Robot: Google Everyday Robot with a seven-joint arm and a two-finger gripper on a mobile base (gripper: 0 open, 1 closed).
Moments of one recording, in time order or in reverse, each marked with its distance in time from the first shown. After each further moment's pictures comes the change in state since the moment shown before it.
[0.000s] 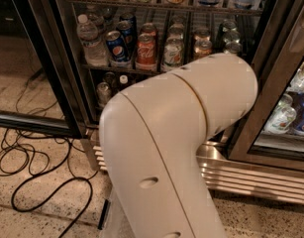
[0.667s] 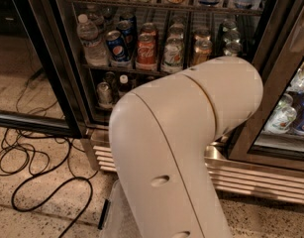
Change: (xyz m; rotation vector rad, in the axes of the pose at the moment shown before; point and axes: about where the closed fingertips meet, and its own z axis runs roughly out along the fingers) arm 0.017 0.014 -0.006 -0.046 0.020 0.036
